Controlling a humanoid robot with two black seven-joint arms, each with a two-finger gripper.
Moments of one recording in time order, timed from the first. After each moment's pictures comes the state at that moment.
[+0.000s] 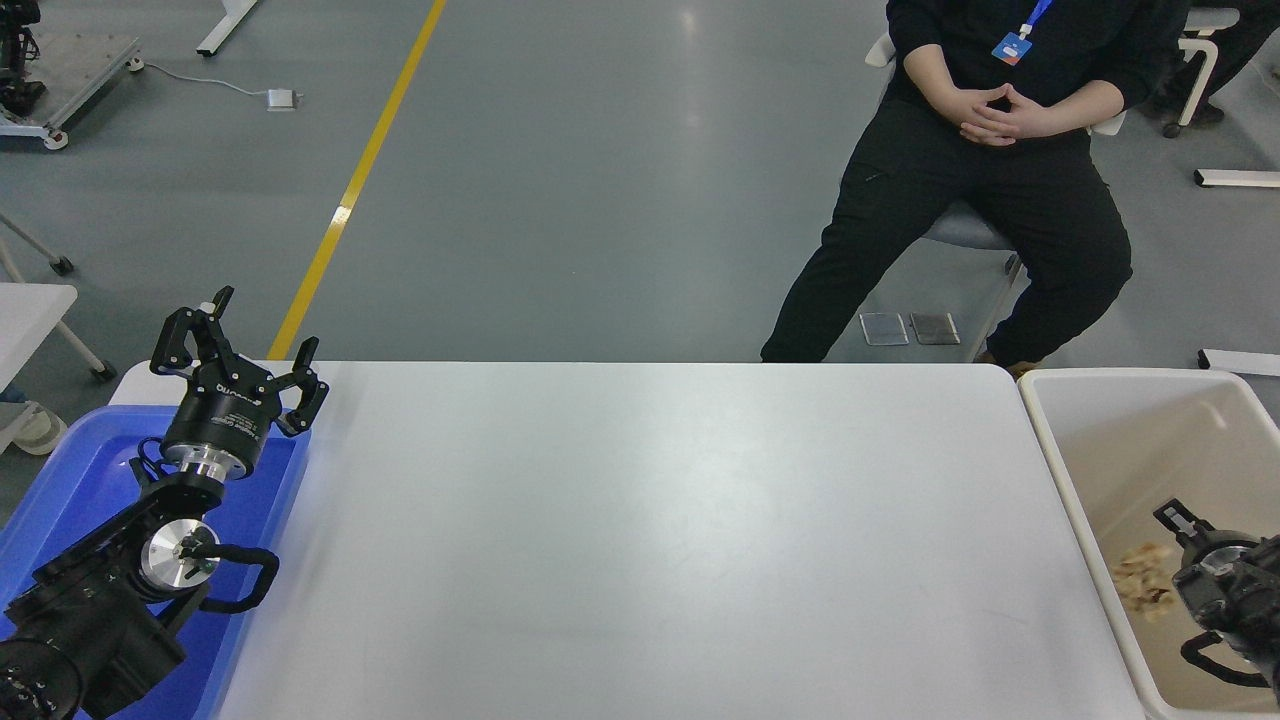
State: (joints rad) left arm -0.53 0.39 -0.87 -0.51 0.08 -0.53 -0.58; right arm 0.66 -0.28 -0.25 -0.05 -0.35 -0.10 -0.02
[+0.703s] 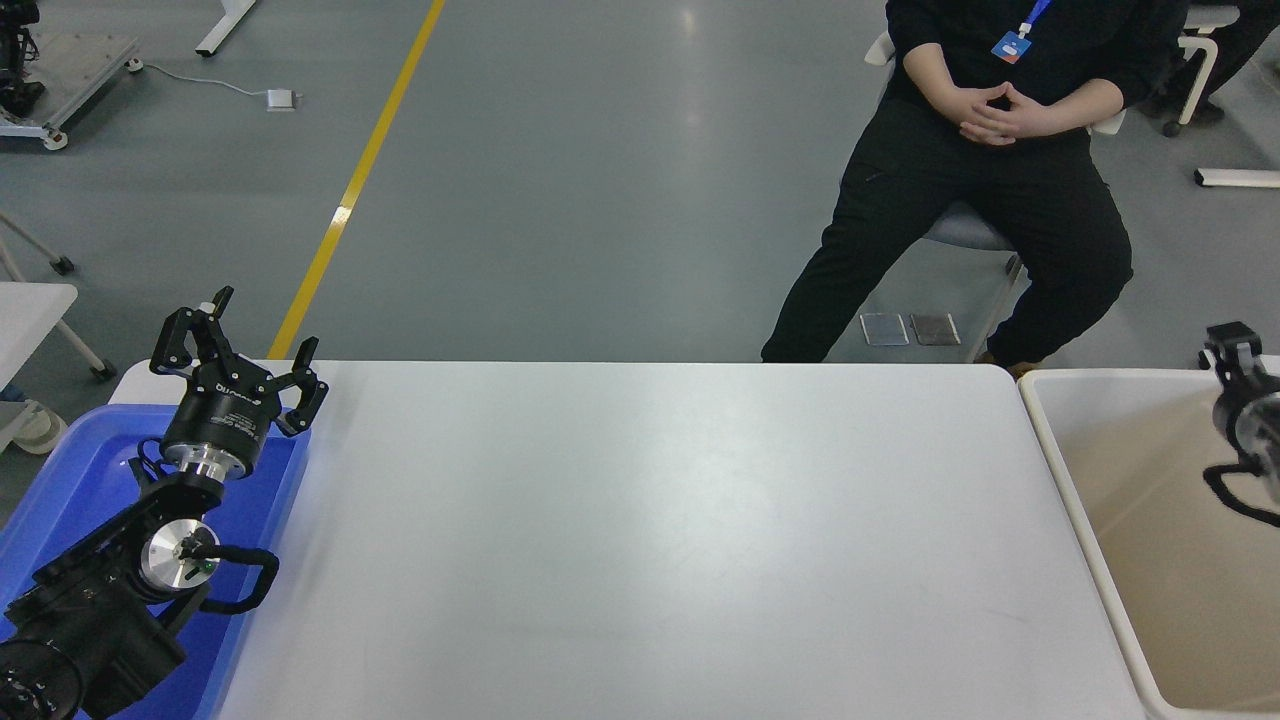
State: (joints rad) left arm -0.53 0.39 -0.87 -0.51 0.08 -0.53 -0.58; right arm 0.93 -0.52 0.34 0.28 -0.35 -0.11 -0.02
